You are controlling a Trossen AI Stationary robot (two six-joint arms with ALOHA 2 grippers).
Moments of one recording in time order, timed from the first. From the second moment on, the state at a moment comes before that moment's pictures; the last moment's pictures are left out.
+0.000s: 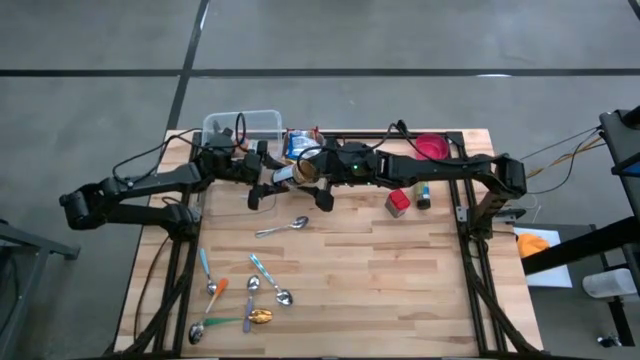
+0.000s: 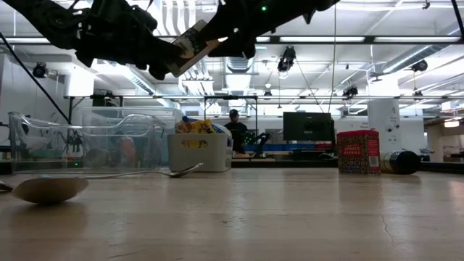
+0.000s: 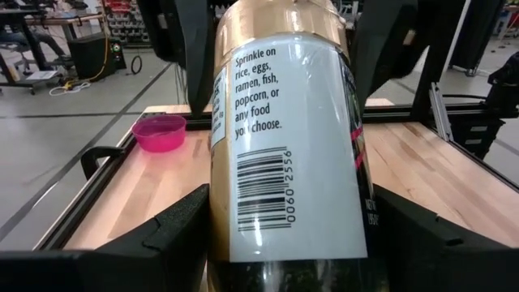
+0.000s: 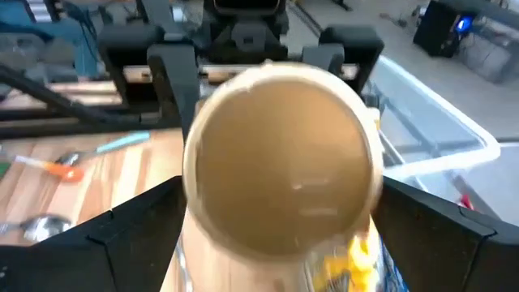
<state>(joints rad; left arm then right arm) 0.53 1.07 0.52 0.34 0.60 0.15 -0.15 1.70 1.33 0.00 0.02 0.00</state>
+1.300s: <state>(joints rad) 0.53 1.06 0.52 0.34 0.52 0.15 -0.15 1.56 1.32 -0.57 0.03 0.05</state>
